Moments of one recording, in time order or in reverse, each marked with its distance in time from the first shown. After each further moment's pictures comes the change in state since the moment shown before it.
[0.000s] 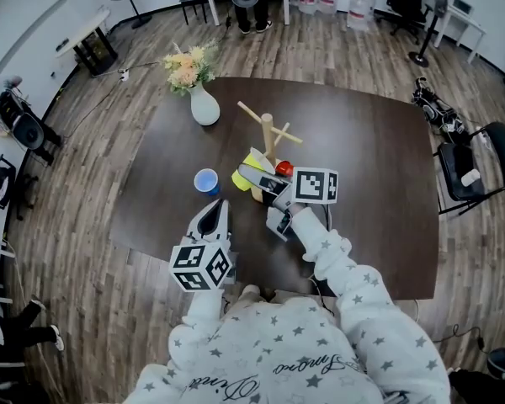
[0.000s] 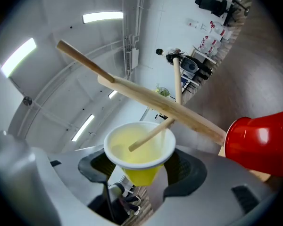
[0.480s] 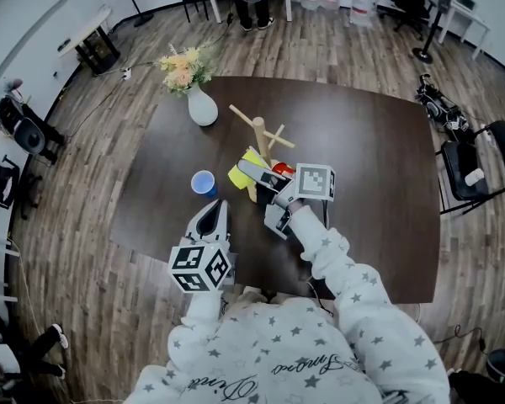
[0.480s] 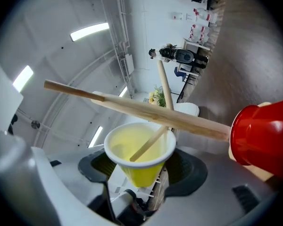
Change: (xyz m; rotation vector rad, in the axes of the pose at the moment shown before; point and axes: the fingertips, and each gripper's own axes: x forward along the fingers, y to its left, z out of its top) left arm 0.006 -0.010 0.002 0.026 0.018 0.019; right arm -0.005 0.000 0.011 0.165 -0.030 0.096
